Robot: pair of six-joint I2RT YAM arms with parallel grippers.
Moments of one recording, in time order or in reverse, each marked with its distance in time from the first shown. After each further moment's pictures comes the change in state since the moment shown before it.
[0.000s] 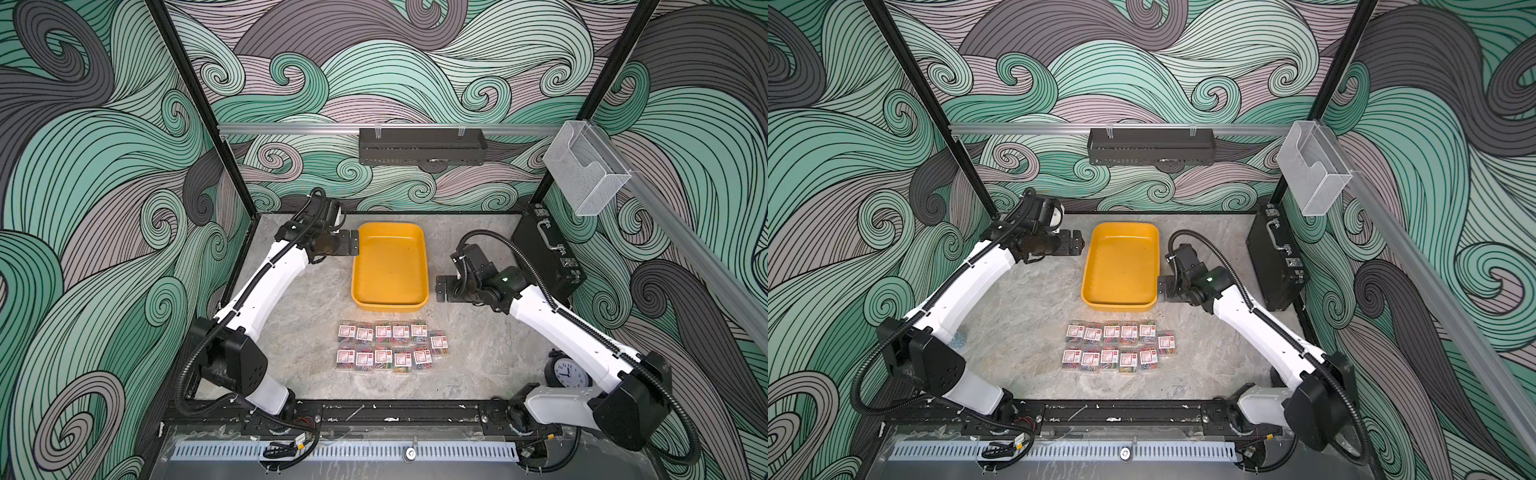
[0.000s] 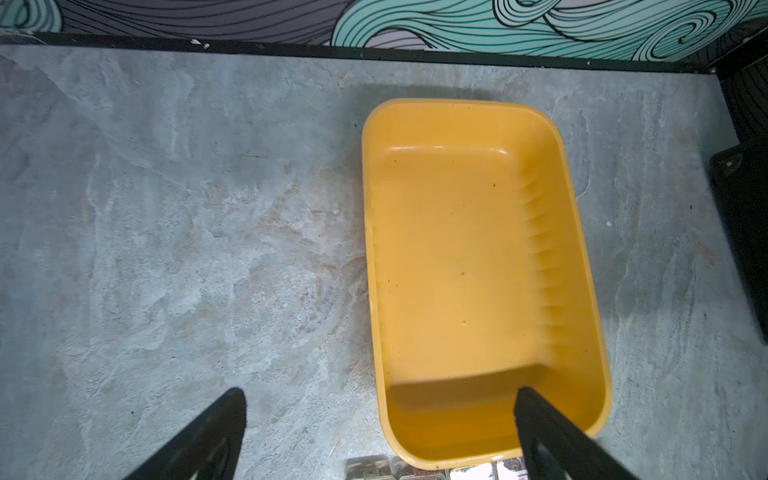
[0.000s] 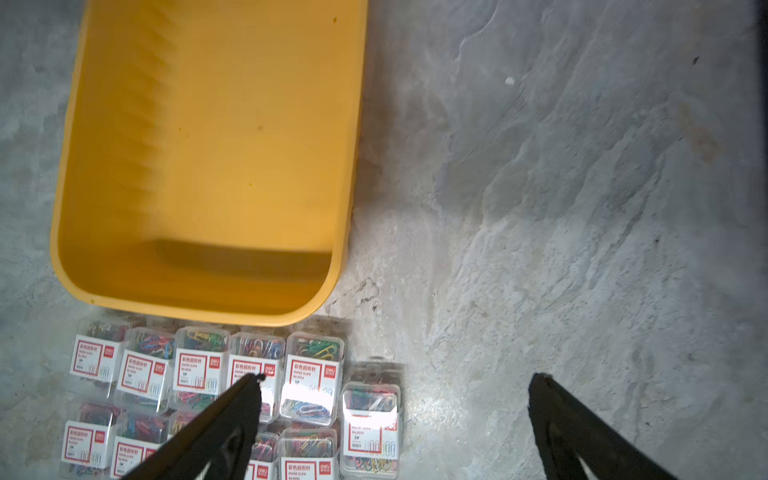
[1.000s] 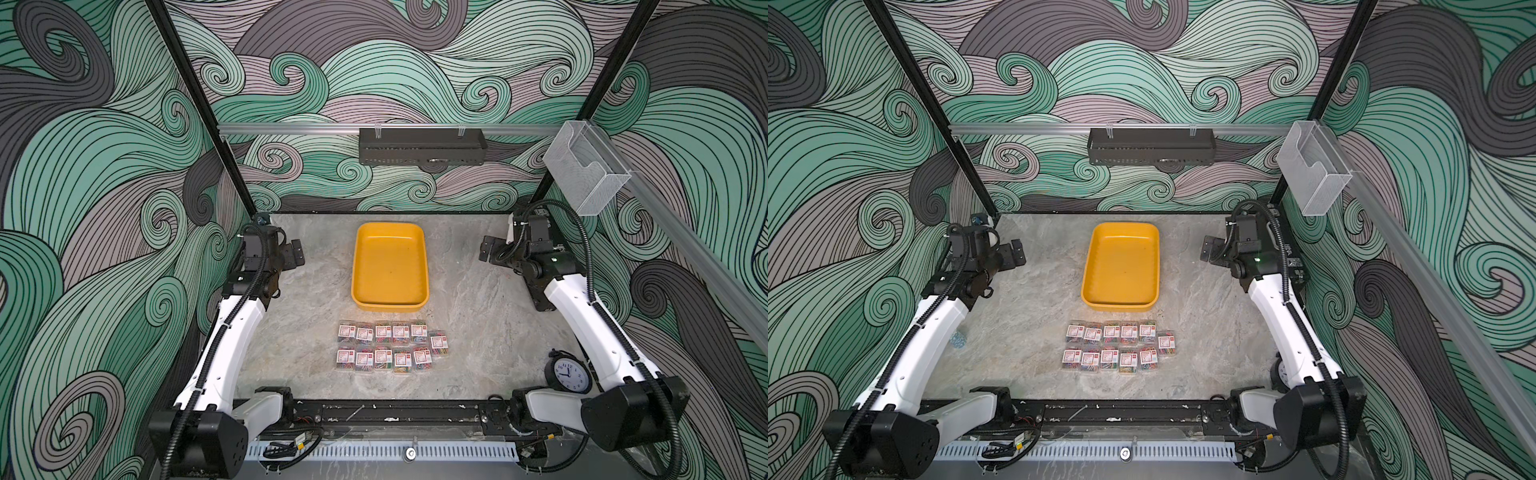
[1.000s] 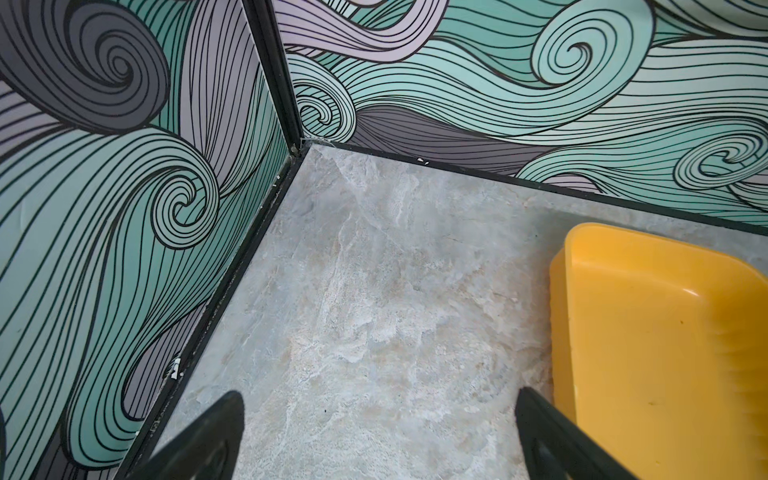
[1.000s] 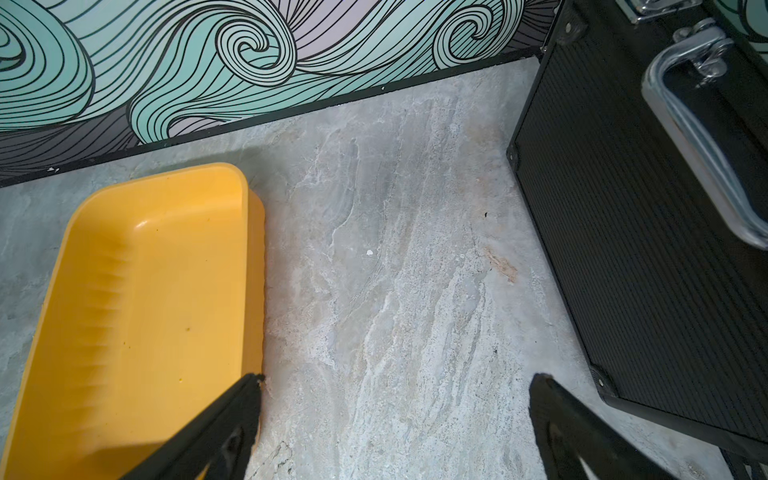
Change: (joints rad) left arm 0.349 -0.402 -0.502 0.375 -0.139 0.117; right arm -0.405 -0.018 0.096 0.143 -0.030 -0.181
